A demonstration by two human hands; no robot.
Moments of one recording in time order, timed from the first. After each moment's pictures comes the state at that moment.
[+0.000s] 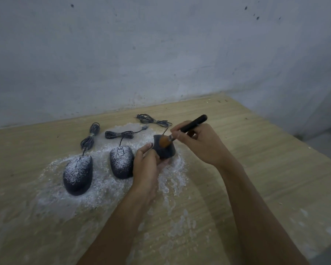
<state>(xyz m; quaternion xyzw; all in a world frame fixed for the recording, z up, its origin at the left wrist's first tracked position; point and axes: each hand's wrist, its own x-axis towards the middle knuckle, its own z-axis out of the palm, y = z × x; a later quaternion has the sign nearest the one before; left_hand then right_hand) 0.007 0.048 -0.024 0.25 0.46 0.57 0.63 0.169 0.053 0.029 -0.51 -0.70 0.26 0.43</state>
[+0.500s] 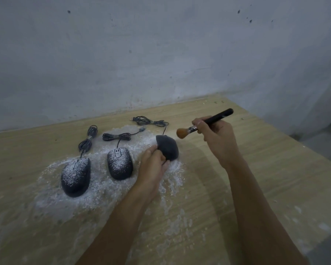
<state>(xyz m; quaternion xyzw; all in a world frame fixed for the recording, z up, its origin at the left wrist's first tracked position) 0.020 0.041 -0.012 0.33 0.48 0.50 0.64 0.197 0.049 0.025 -0.53 -0.53 0.26 0.60</state>
